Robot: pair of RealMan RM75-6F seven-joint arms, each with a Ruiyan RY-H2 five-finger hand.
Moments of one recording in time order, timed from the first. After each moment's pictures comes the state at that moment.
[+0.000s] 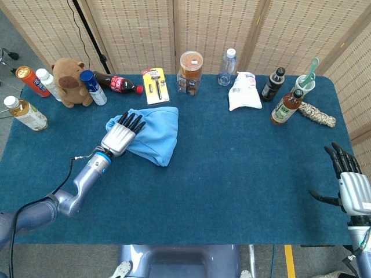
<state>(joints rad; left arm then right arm) -0.95 -1.63 -0.02 -0.98 1.18 0.85 0.32 0.19 -1.04 0.11 -1.66 -1.40 1.44 0.21</state>
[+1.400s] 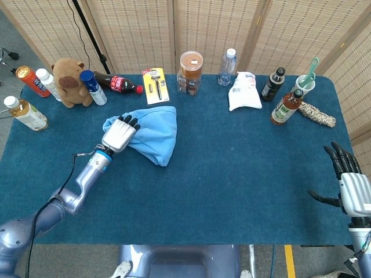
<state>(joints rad) -0.91 -1.78 -0.07 -0.69 1.40 0.97 0.11 0.16 -1.04 0.13 -1.67 -1.45 1.45 0.23</state>
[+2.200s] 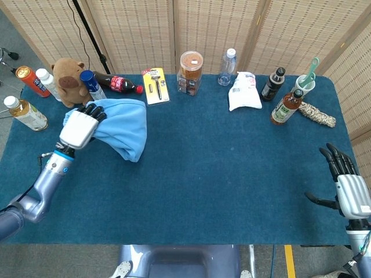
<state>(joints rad) -0.73 -1.49 -0.08 -0.92 1.47 1.26 0.03 0.16 -1.03 0.12 -1.69 -1.50 1.46 0.24</state>
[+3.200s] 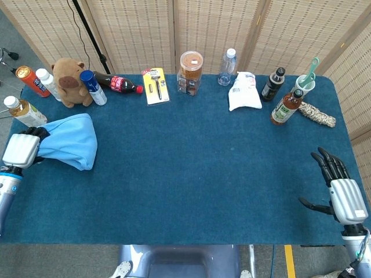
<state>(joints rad) -0.50 -1.49 -0.01 -0.64 1.44 1.14 -0.30 0.14 -1.02 0.09 -1.73 -1.56 1.49 0.23</state>
